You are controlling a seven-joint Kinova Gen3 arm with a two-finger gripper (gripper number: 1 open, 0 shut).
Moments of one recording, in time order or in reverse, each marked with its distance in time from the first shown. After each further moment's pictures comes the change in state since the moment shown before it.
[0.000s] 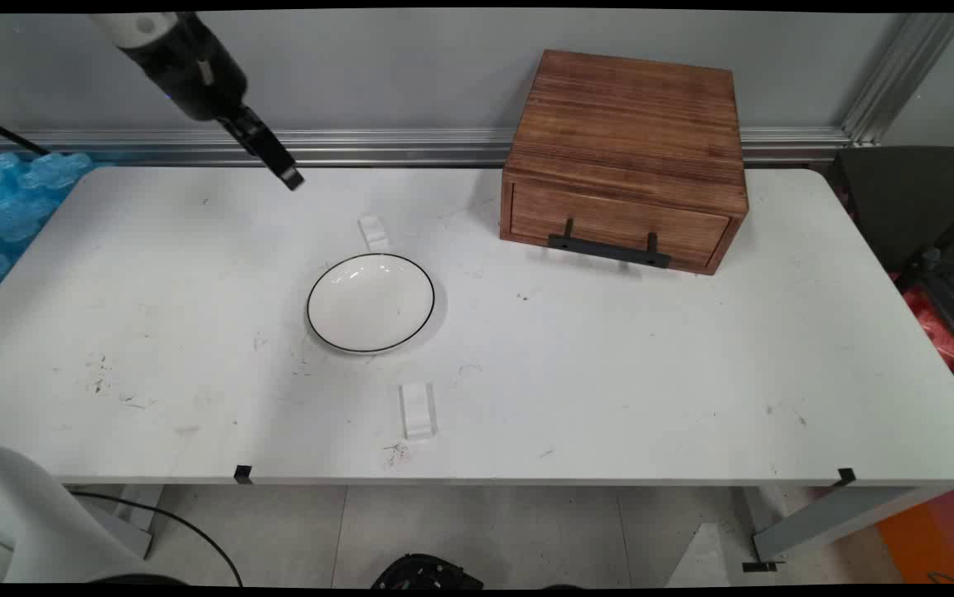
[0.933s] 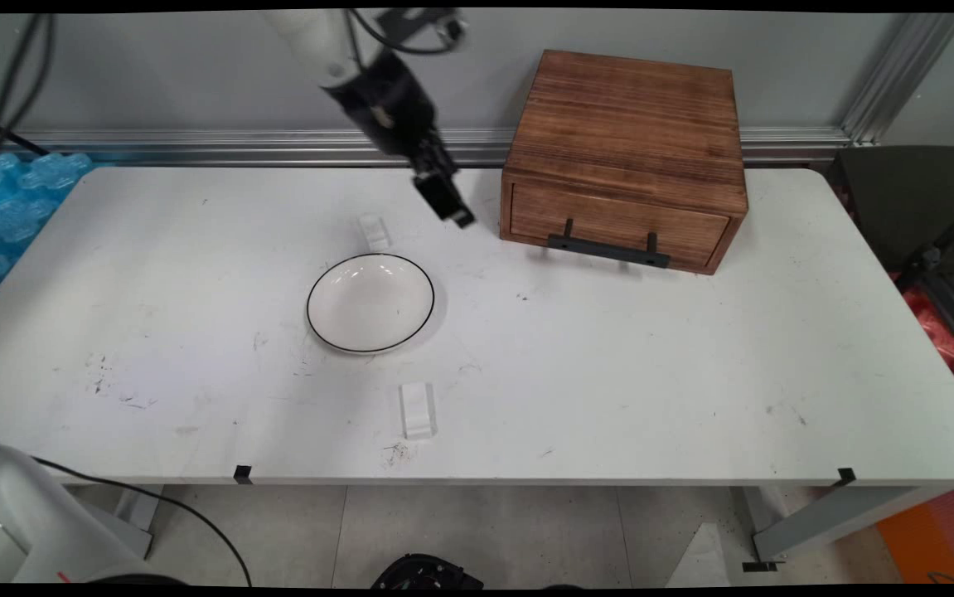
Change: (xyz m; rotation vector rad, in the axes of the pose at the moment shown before) arm 0.099 0.130 0.057 -0.190 0.174 0.479
